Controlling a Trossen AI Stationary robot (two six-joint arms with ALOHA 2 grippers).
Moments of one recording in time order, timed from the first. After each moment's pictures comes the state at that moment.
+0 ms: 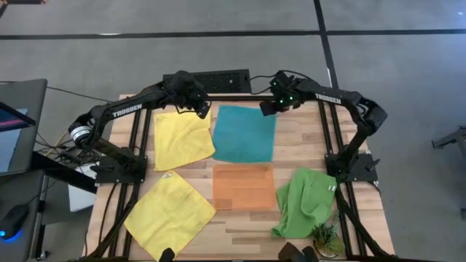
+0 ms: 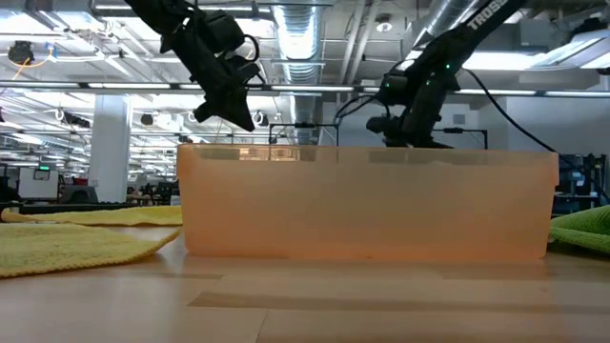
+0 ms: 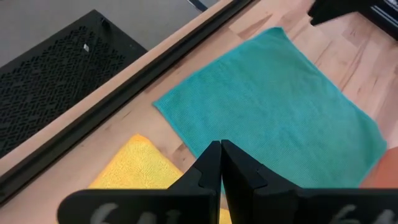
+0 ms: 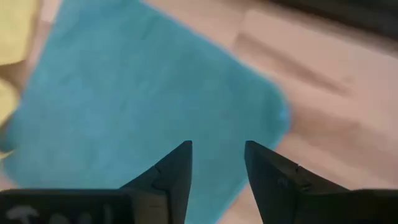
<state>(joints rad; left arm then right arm) 0.68 1.44 1.12 -0.47 0.13 -0.16 -0.74 1.71 1.18 -0.66 -0.16 0.41</state>
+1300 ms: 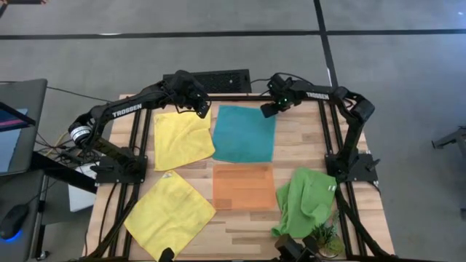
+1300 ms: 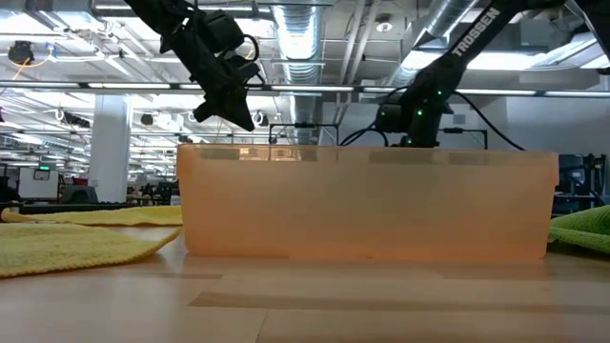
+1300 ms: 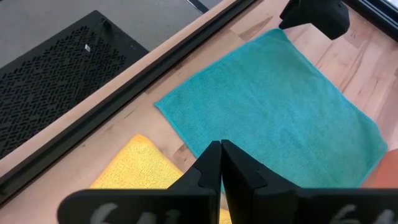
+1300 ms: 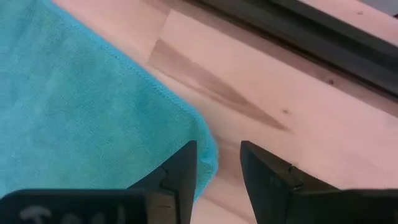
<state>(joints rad) 0.68 1.44 1.12 -0.47 0.13 -0.17 -0.79 1.85 1.18 -0.60 0.00 0.28</state>
